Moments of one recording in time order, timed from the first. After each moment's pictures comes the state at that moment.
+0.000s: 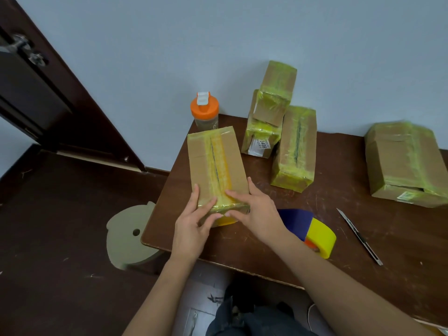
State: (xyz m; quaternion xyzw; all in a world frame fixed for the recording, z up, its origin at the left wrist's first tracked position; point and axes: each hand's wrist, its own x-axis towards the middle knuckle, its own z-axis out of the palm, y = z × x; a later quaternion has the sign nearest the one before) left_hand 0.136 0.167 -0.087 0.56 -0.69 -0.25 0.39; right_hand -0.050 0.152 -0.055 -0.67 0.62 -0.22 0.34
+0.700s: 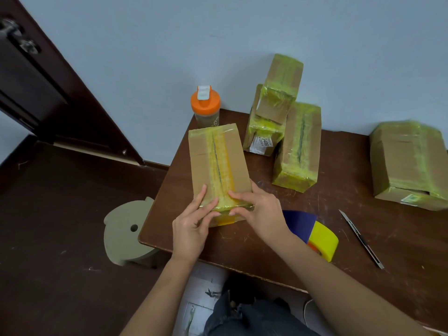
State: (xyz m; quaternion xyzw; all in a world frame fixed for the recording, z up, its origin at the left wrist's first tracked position) left_hand 0.132 0.160 -0.094 0.54 -0.69 -0.21 0.43; right_hand -0.054 0.142 -0.080 -0.67 0.60 -0.31 0.31
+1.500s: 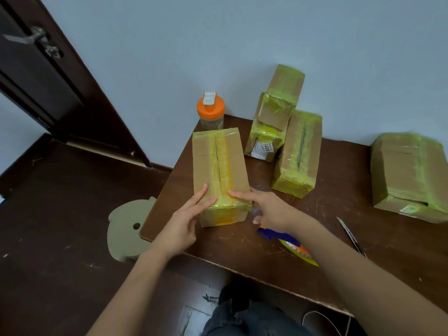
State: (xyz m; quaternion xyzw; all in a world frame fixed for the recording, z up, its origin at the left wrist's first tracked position) left_hand 0.160 0.159 -0.070 0.51 -0.75 -0.36 0.23; right_hand -0.098 0.125 -0.050 -0.75 0.48 -0.09 0.45
